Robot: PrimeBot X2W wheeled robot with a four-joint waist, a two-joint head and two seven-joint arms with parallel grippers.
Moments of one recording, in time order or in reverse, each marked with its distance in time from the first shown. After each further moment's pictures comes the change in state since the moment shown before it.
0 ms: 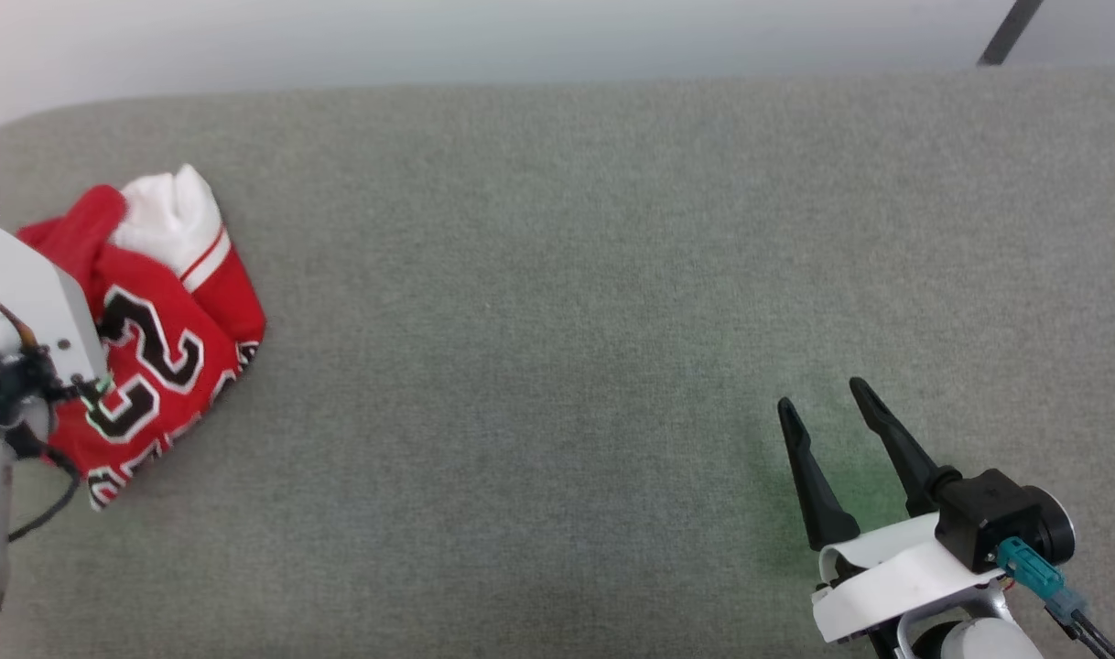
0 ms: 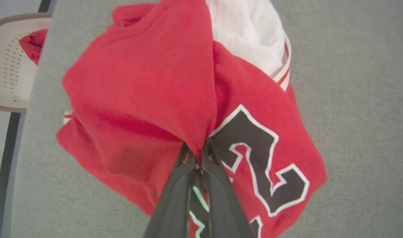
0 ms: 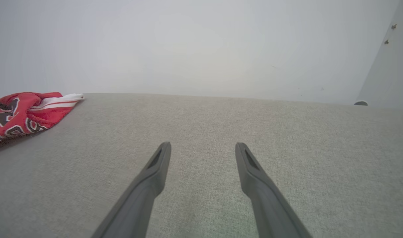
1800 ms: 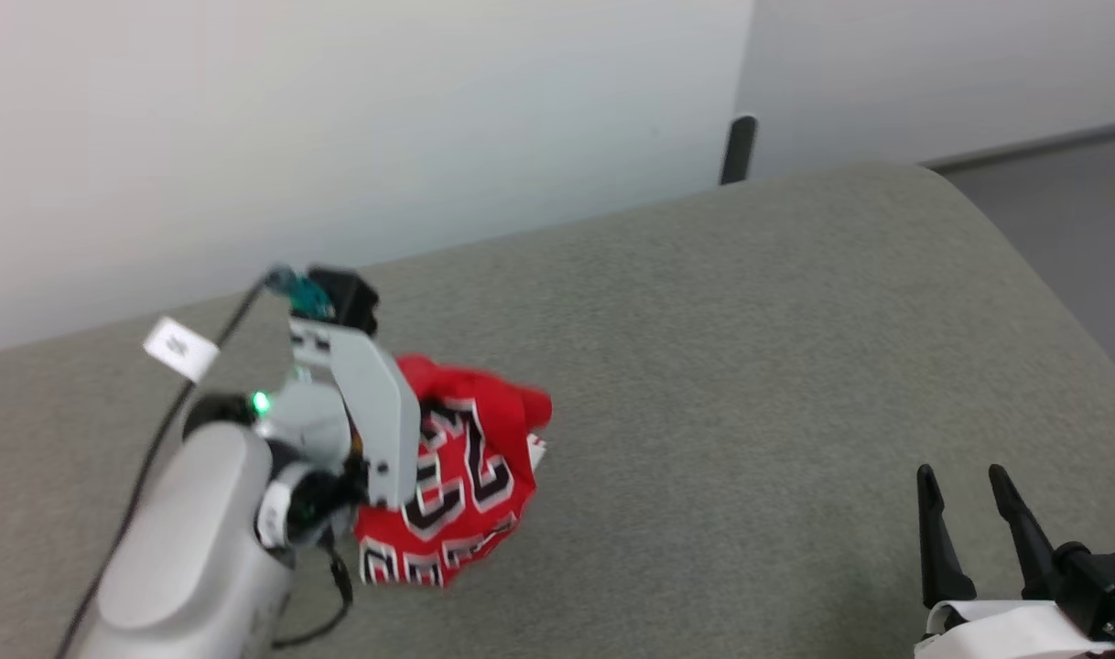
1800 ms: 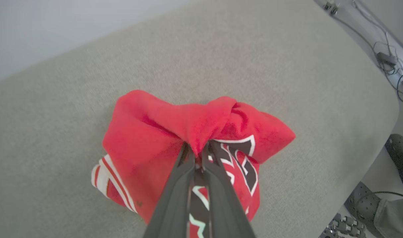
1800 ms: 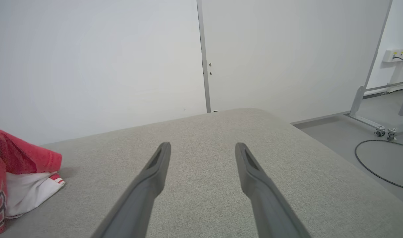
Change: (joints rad) left arm 0.273 -0.205 -0.255 -0.554 -0.089 -0.011 0.035; right arm 0.137 0.025 -0.253 0.061 0.021 0.000 -0.044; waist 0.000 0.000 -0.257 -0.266
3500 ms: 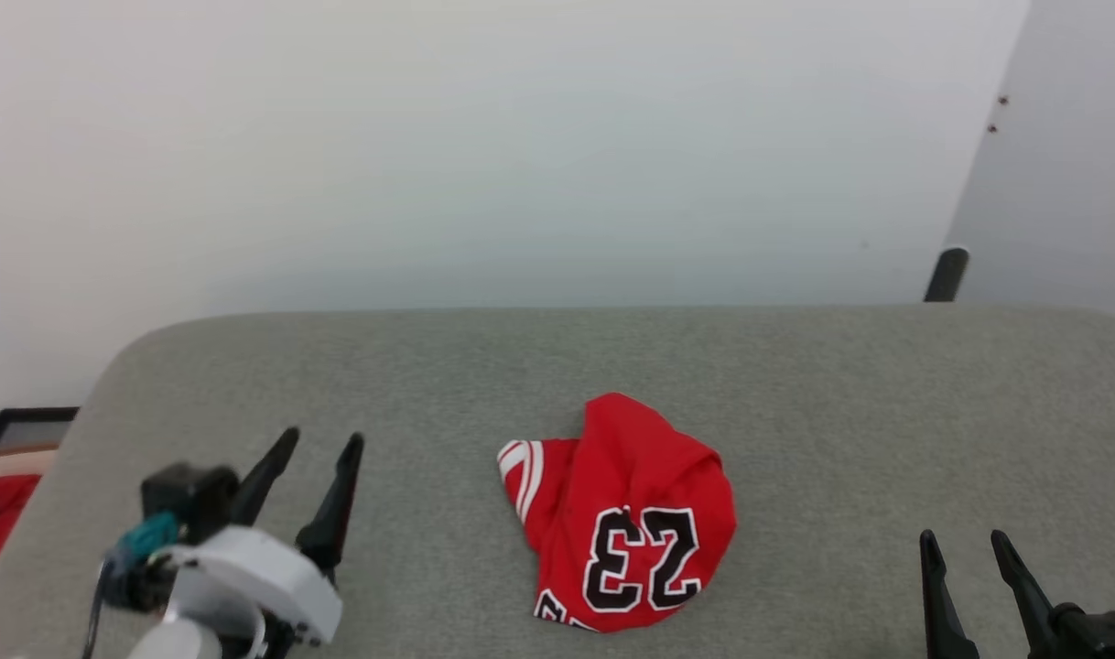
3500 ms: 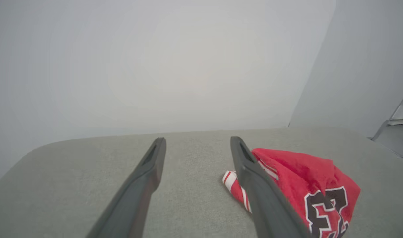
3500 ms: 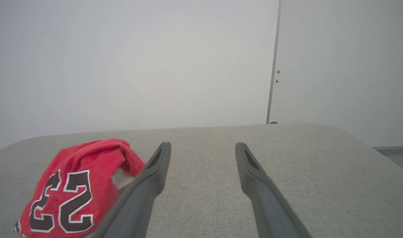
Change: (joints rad) left arm 0.360 0.053 0.093 -0.007 0.083 -0.055 -0.869; right arm 0.089 0.001 -0.002 0.028 -0.029 0.000 -0.026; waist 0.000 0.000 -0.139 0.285
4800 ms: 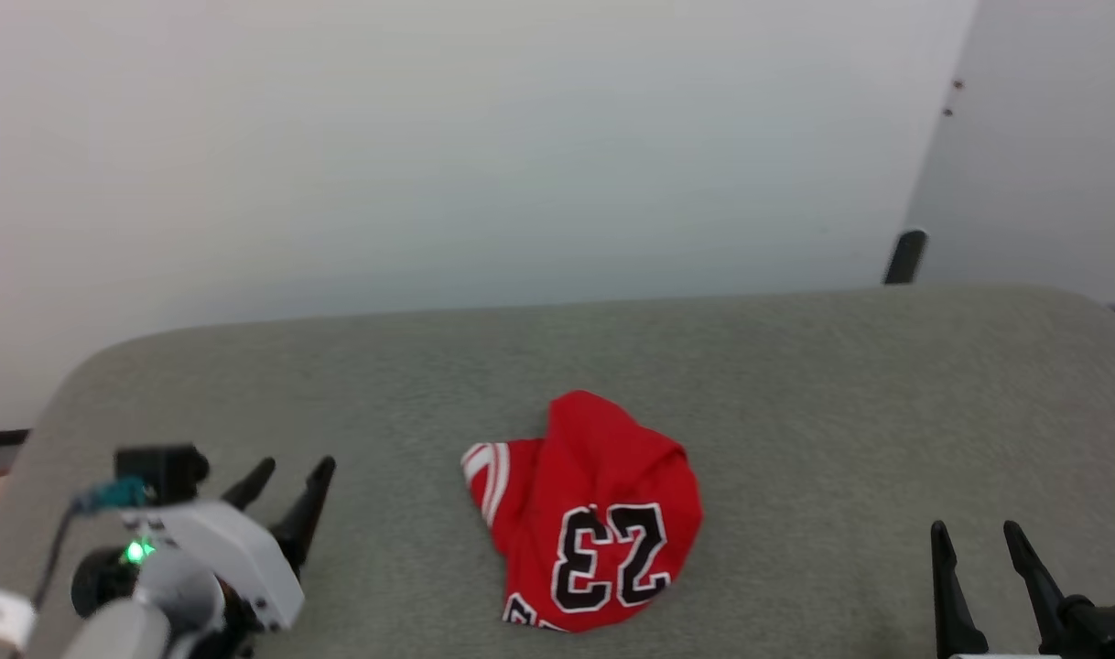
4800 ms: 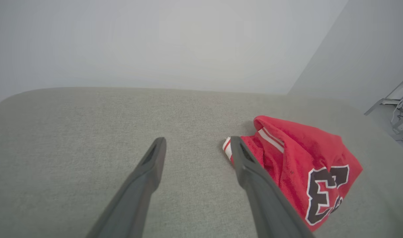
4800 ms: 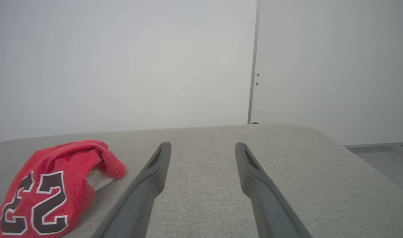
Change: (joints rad) left arm -0.012 0.048 0.021 0.062 -0.137 0.001 0.205; right arm -0.008 0.000 -0.026 -0.001 -0.033 0.000 -0.004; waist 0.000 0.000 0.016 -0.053
